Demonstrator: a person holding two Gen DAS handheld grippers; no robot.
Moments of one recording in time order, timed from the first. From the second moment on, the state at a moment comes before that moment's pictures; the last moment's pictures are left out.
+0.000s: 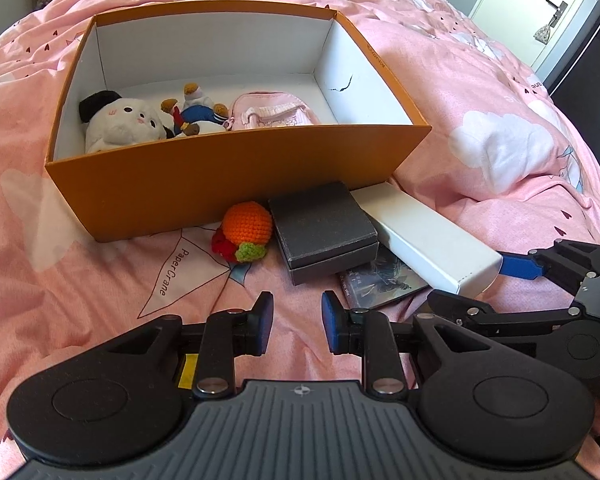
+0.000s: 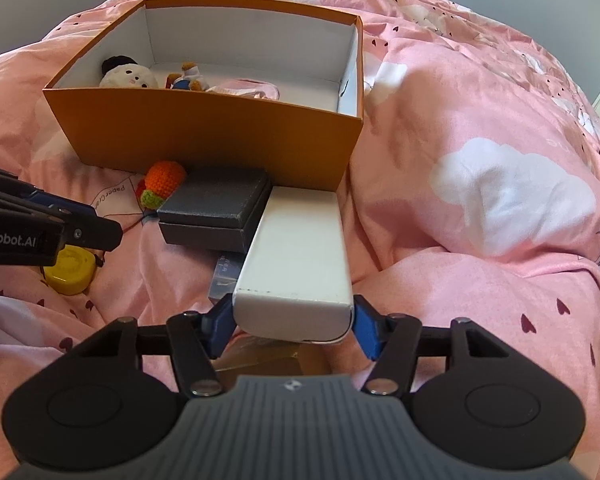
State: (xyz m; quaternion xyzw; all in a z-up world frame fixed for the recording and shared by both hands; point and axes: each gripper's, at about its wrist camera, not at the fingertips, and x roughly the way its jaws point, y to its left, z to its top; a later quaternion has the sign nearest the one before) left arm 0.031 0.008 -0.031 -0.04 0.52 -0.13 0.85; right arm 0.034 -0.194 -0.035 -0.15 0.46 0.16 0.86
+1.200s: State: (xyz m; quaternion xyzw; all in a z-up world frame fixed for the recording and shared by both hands) left arm 0.074 -0.003 -0.033 -0.06 0.51 -0.15 0.85; right arm 0.091 -0.189 -0.014 -0.10 0.35 0.17 0.91
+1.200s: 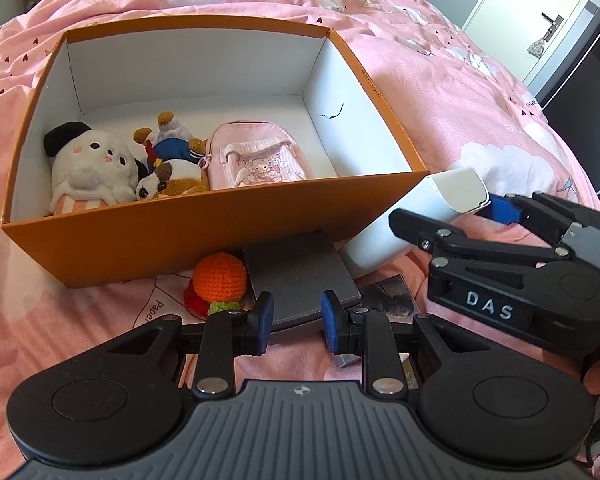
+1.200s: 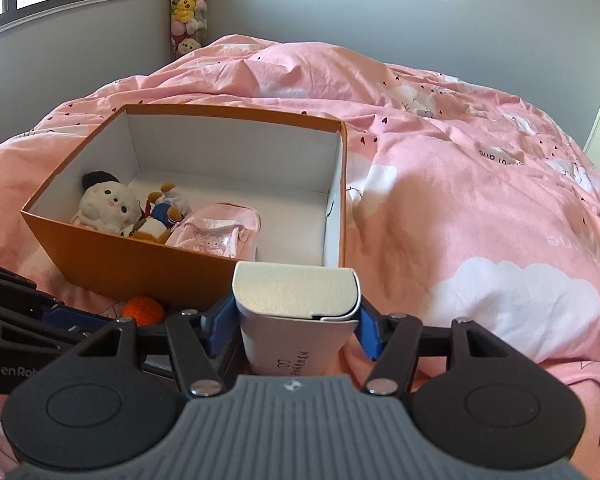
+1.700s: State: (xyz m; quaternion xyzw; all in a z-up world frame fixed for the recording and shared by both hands) left arm 0.084 -0.005 -0.044 -0.06 0.52 -0.15 0.84; right arm 0.103 -0.194 -0.042 -0.07 0.40 0.16 0.90
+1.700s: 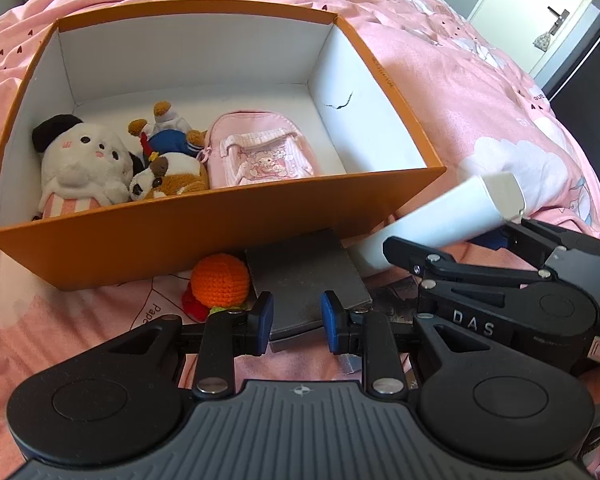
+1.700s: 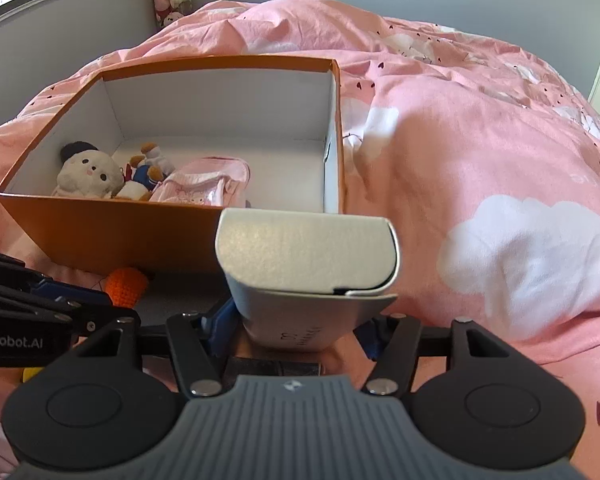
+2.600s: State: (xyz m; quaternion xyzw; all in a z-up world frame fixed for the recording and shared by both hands) left arm 0.034 -0.027 -0.024 -0.02 0.53 -0.23 0.81; right arm 0.029 -0.277 0.087 -0.08 0.40 0.14 0.90
